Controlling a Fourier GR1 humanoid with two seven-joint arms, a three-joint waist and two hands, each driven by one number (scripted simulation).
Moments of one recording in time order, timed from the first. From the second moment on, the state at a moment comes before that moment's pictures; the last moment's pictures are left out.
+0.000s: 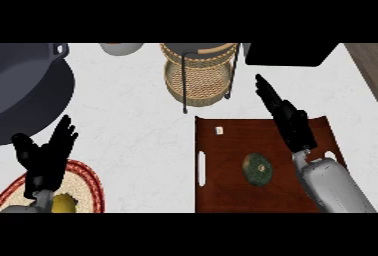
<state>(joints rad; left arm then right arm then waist) -0.01 0.42 -0.15 -1.46 0.34 0.36 0.20 -0.34 -0.32 0.31 -1.44 -0.13 -0.12 0.13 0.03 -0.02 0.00</state>
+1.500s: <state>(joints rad) 0.07 0.30 -0.29 -1.46 0.15 0.40 0.03 0.47 -0.58 0.13 -2.23 0.24 -0.40 0.46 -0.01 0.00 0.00</state>
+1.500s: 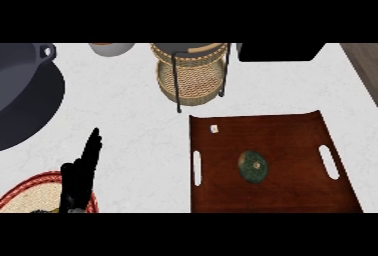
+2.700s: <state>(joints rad) 0.04 0.27 -0.27 -1.43 0.13 0.36 0.03 0.03 -0.37 0.56 -2.07 0.96 -0.06 1.17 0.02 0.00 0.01</state>
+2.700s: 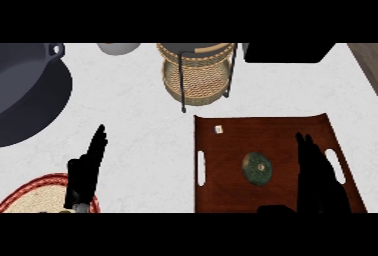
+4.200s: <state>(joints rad) 0.08 0.23 -0.24 -1.44 0.10 0.34 -0.01 -0.09 -0.02 0.39 -1.76 0.99 0.23 1.12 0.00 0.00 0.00</state>
